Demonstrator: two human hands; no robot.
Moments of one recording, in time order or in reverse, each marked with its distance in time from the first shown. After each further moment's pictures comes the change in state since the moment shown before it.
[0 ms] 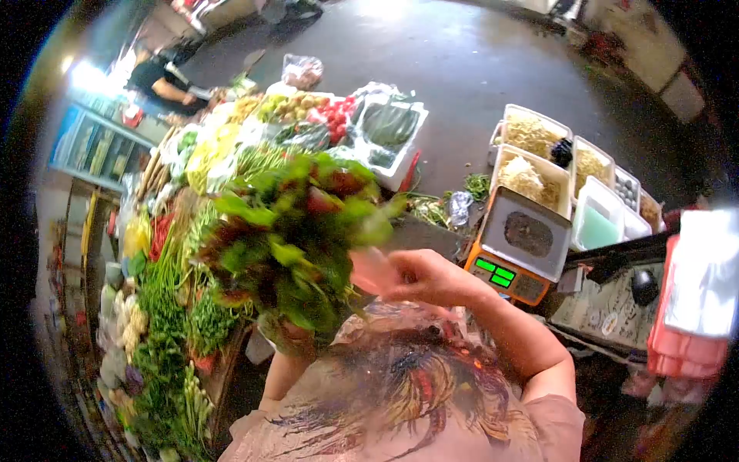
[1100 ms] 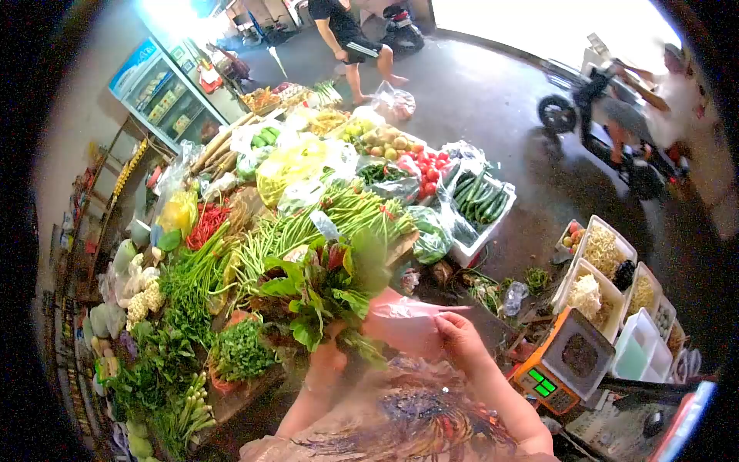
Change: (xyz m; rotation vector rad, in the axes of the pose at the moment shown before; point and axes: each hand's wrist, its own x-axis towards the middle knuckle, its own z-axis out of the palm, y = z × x) left_hand 0.097 0.129 -0.072 0.219 0.092 0.099; right_hand 0.216 0.055 0.057 1.005 0.309 0.217
